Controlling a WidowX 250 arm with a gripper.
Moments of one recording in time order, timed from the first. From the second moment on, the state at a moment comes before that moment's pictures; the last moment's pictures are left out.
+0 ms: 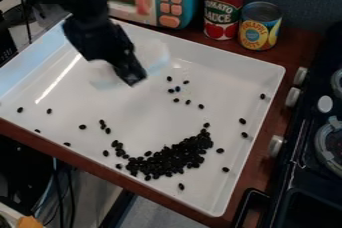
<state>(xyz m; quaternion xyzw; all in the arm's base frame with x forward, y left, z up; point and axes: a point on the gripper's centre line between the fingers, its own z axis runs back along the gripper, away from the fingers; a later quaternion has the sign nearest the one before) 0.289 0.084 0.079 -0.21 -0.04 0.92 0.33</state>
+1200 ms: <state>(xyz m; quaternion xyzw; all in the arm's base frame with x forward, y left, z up) 0.256 0.241 0.043 -0.18 -0.08 0.96 0.18</state>
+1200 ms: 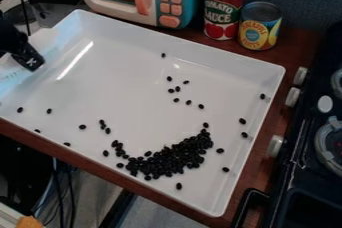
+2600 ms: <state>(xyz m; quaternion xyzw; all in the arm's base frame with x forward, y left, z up) 0.240 0.169 0.014 -0.17 -0.06 0.98 0.10</state>
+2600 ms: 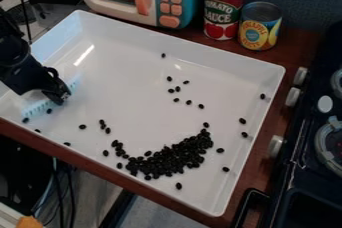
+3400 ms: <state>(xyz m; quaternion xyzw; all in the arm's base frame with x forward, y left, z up) 0.234 0.114 0.011 -0.18 -0.04 0.98 0.09</state>
